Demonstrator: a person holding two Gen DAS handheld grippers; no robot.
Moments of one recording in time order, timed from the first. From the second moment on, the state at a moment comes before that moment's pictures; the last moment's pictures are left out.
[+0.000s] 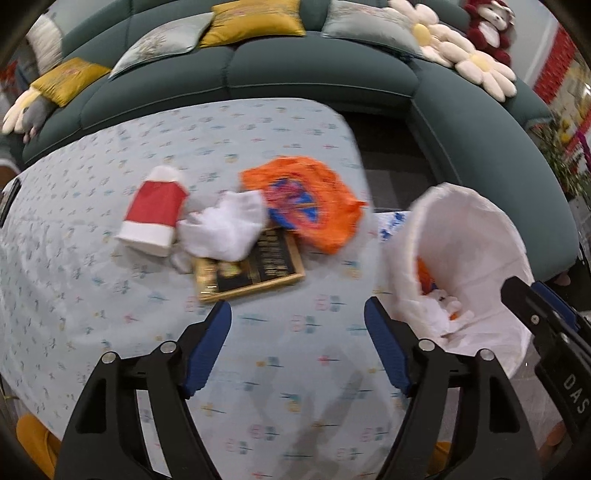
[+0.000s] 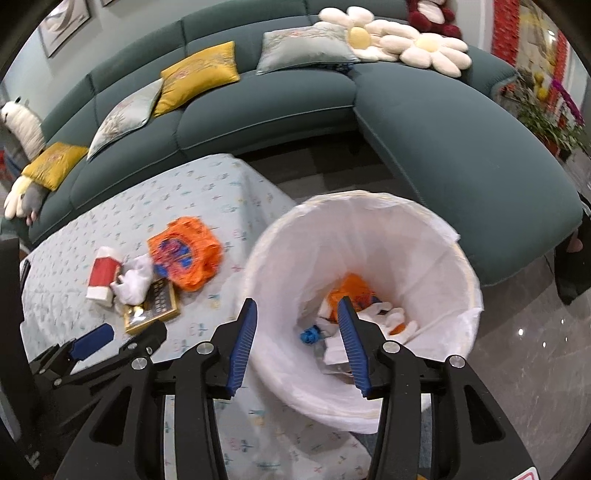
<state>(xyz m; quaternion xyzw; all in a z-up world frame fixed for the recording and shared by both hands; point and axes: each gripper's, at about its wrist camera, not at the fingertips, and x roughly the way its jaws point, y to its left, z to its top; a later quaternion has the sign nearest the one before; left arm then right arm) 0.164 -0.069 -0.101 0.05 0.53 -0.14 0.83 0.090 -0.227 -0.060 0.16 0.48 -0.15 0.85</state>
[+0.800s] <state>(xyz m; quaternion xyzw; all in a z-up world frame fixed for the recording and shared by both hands) 0.286 0.037 -0.124 0.01 0.56 -0.07 0.83 0.195 -0.104 -0.102 0.11 0.53 -0.05 0.84</state>
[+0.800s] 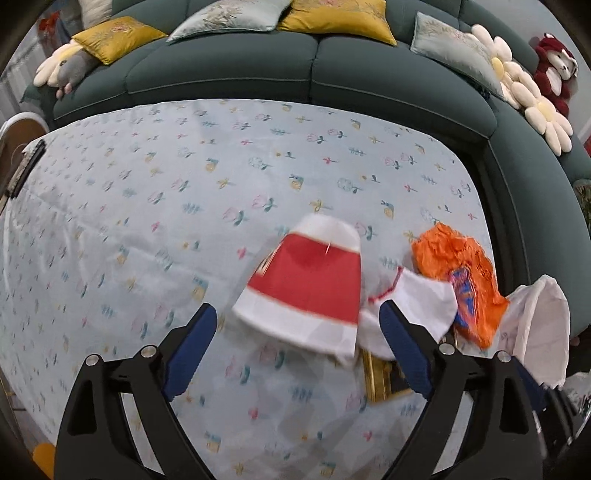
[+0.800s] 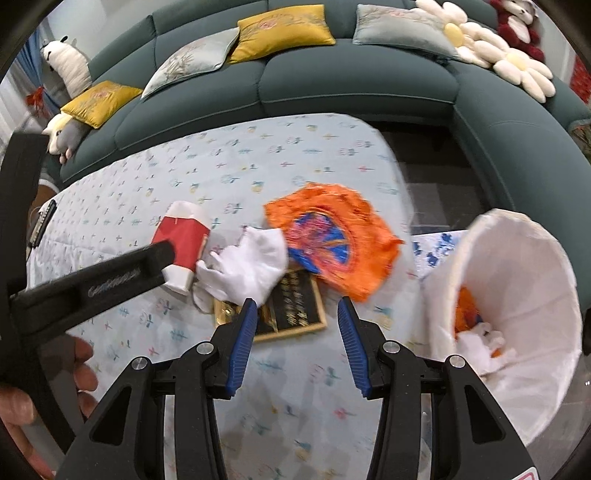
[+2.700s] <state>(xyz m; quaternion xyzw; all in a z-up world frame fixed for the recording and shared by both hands) 0.178 0.070 -0.127 -0.02 0.60 -0.11 0.79 0.146 -0.123 -0.051 0.16 0.48 -0.05 0.86</state>
